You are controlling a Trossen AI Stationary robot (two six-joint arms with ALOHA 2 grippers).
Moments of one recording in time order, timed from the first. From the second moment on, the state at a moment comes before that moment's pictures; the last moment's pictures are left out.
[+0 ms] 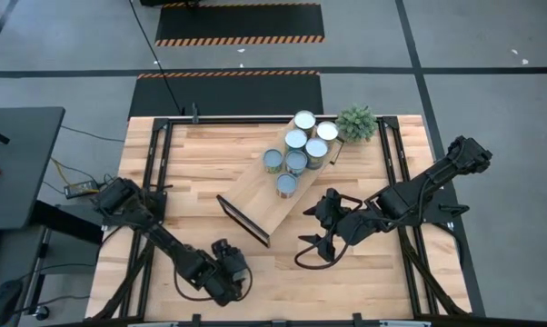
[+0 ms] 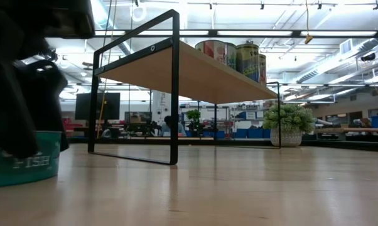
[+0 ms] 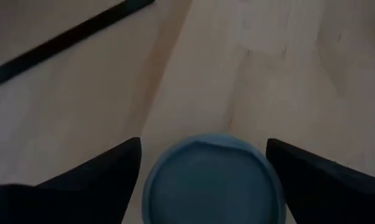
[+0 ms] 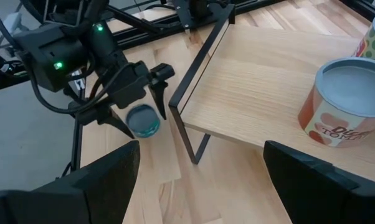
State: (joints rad) left arm -0.74 1.87 1.10 -0.44 -0.45 -0.99; right arm 0.52 1.41 1.24 -0.52 0.50 0.63
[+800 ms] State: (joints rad) left arm -0.72 1.77 1.11 -0.46 -0.37 -0.96; right arm 0.52 1.41 1.24 -0.51 0.50 0.63
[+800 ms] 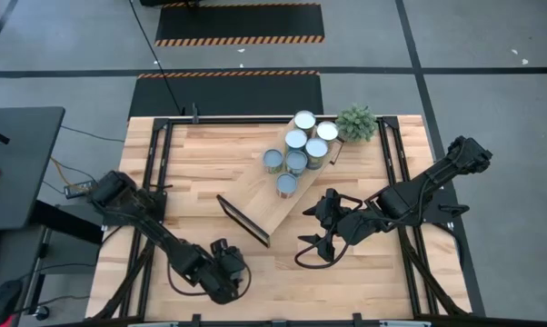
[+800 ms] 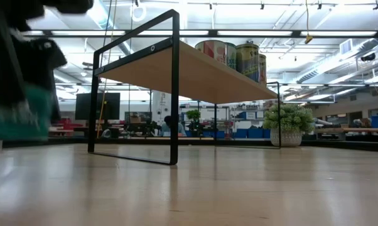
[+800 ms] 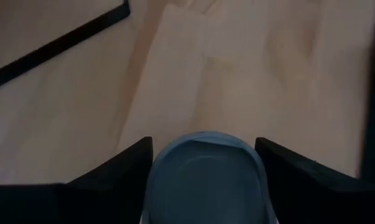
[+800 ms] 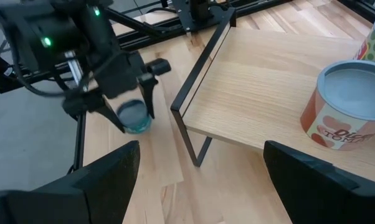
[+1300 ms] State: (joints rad) left arm -0.70 1.46 1.11 -0.52 -0.24 -0.93; right arm 0.52 1.41 1.24 -0.52 0.50 0.63
